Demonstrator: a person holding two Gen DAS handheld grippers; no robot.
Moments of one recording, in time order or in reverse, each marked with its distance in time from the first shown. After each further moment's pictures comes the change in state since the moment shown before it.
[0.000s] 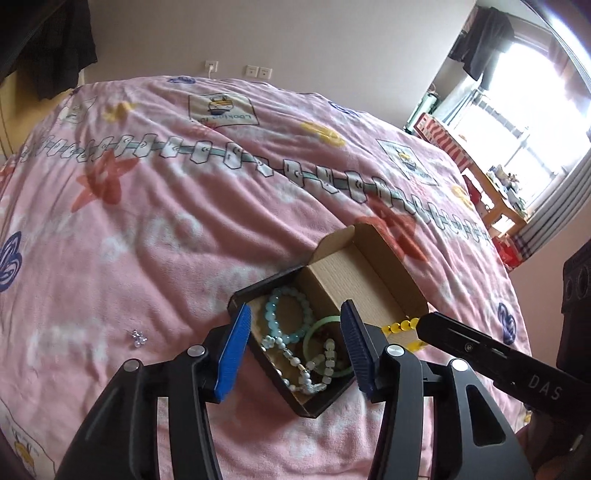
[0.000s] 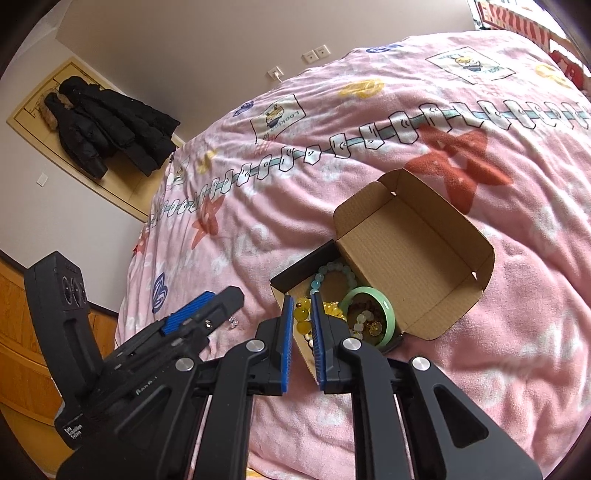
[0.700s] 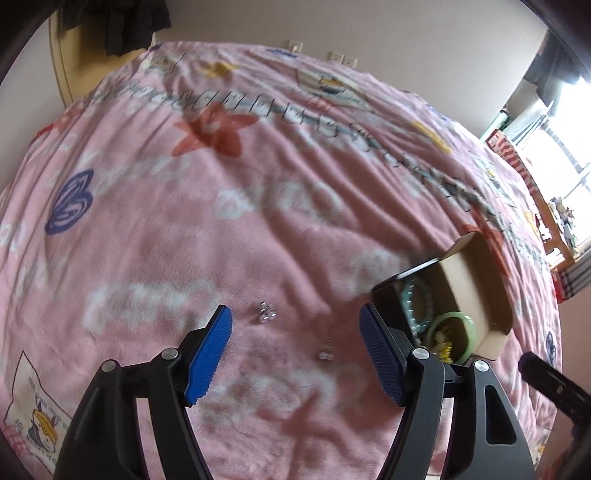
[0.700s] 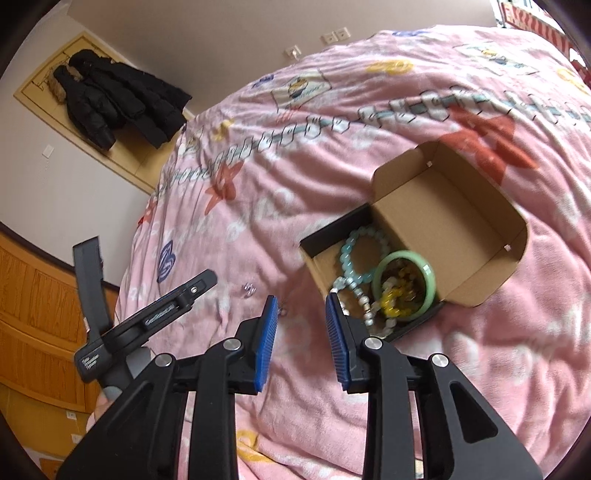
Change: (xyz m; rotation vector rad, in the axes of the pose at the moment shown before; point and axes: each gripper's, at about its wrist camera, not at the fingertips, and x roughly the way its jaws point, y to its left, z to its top) left arm 0.003 0.116 -0.016 -0.168 0.069 0.198; right arm 0.032 0.042 -0.036 -0.064 0.105 0.017
